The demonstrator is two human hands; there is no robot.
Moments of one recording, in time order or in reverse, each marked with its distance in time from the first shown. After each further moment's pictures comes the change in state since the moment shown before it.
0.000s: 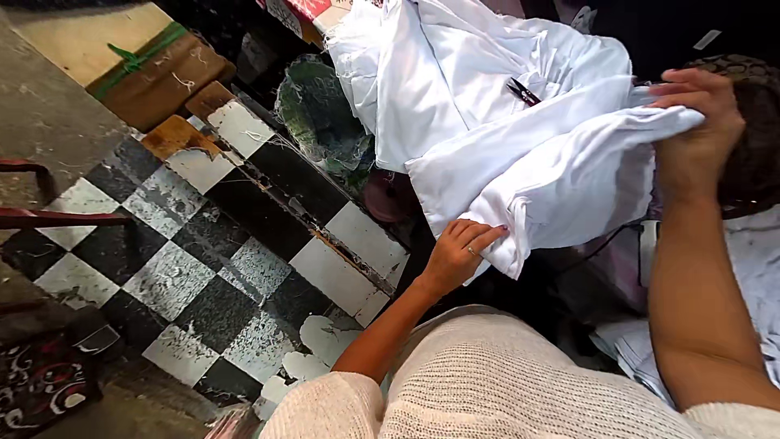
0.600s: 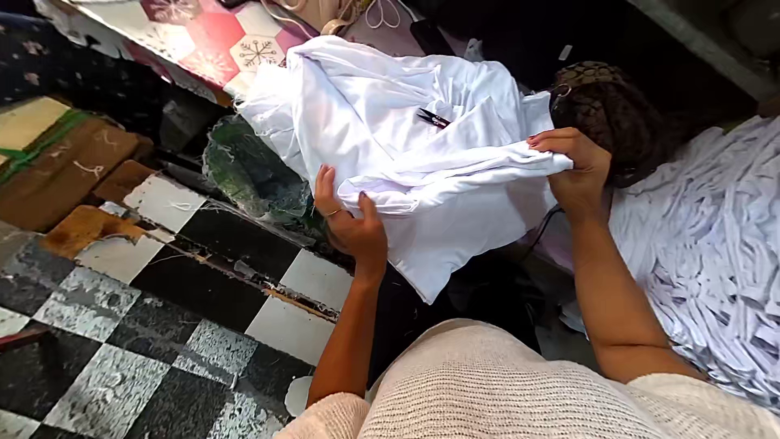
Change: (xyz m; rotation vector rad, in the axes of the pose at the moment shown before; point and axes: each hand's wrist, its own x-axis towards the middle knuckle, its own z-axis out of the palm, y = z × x) left_hand 0.090 -0.032 -0.041 0.036 0.456 -0.382; right_hand -0.037 -0.033 0.002 0.098 0.158 -0.116
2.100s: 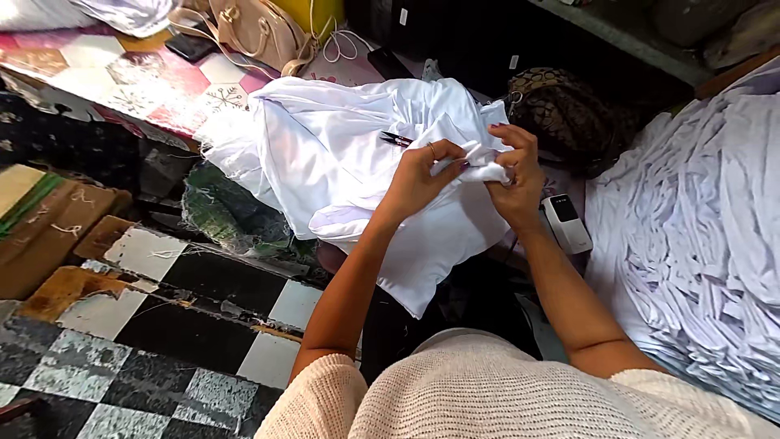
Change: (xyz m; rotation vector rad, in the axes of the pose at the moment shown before) left_hand 0.067 0.069 0.113 -0.426 -0.912 0.315; right_hand -0.007 -0.034 0.028 -0.122 0.136 0.083
